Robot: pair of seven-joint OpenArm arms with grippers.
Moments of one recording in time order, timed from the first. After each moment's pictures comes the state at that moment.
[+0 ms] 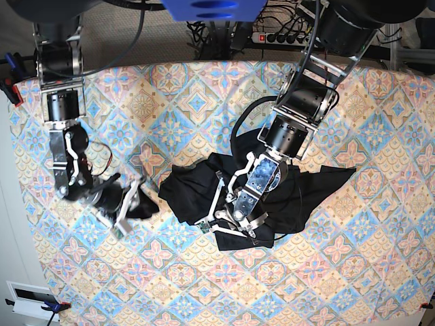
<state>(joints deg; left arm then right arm) -37.0 6.6 26.1 52.3 12.4 -28.7 55.6 23.4 24.2 -12.0 67.3 35.7 41.7 -39.6</state>
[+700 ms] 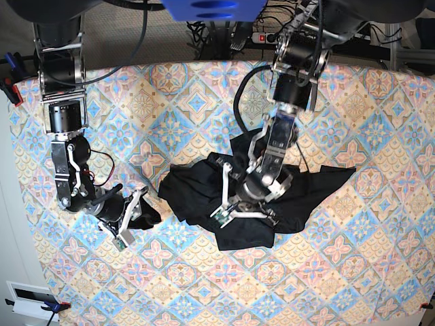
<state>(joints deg) -18.3 6.7 12.2 80.6 12.8 -28.6 53.5 28.4 23.4 -12.4 62.0 35.7 42.1 -38.7</state>
